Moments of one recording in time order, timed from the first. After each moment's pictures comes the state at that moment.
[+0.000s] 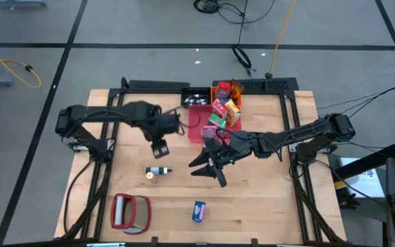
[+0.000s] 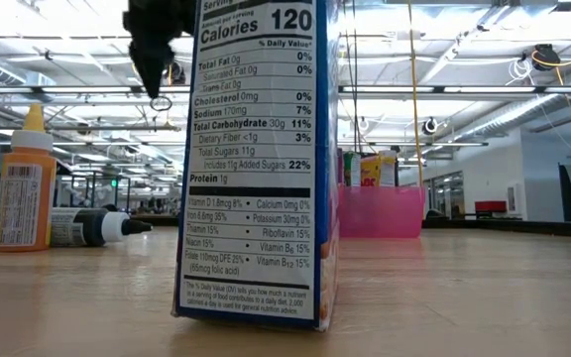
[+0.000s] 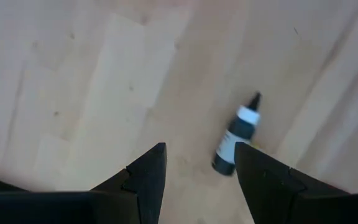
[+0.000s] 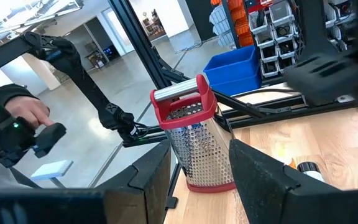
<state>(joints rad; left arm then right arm) 0.07 1.57 1.53 -1.44 0.00 -0.35 0.18 1.54 1.16 0.28 -0.21 0.43</state>
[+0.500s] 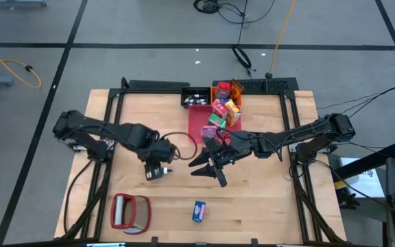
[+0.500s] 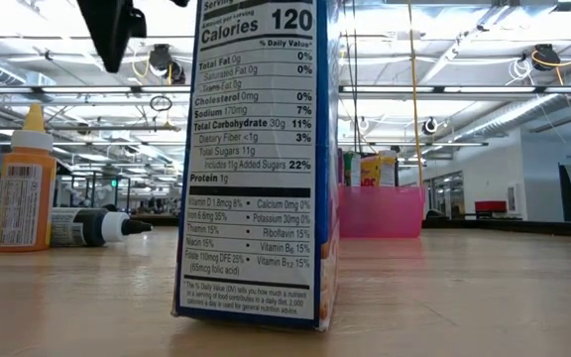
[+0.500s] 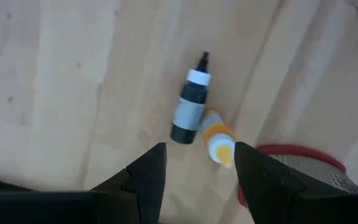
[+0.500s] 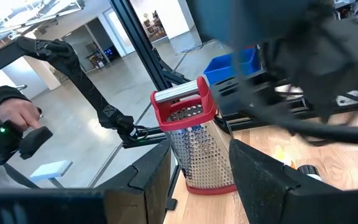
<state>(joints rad) -0.21 1.57 1.53 -1.48 0.00 -0.53 0.18 1.54 1.16 0.29 -0.21 0.42</state>
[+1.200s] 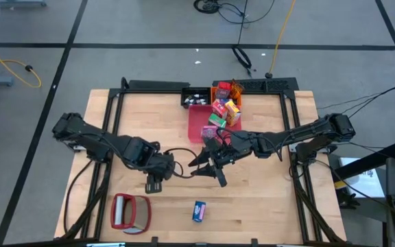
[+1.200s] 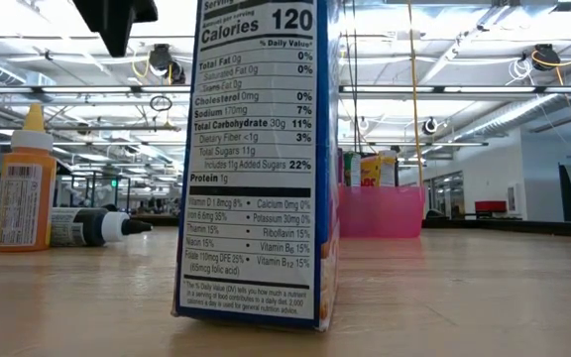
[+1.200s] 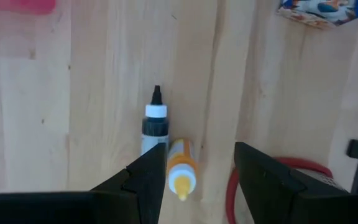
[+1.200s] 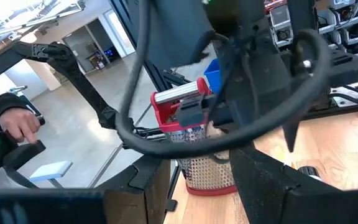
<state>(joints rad) -0.35 1.58 1.50 -1.30 -0.04 -0.46 0.18 1.54 1.16 0.29 -0.21 0.42</state>
